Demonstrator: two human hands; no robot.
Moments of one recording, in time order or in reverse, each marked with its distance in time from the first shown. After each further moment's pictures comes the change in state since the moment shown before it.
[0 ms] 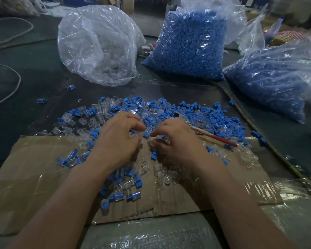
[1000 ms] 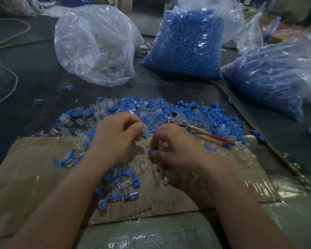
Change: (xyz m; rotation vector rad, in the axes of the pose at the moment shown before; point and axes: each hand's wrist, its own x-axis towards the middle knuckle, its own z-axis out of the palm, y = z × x) left_hand -0.003 0.008 -0.006 -0.427 -0.001 -0.146; right_hand -0.009 -0.003 -0.011 0.147 -0.173 -0.038
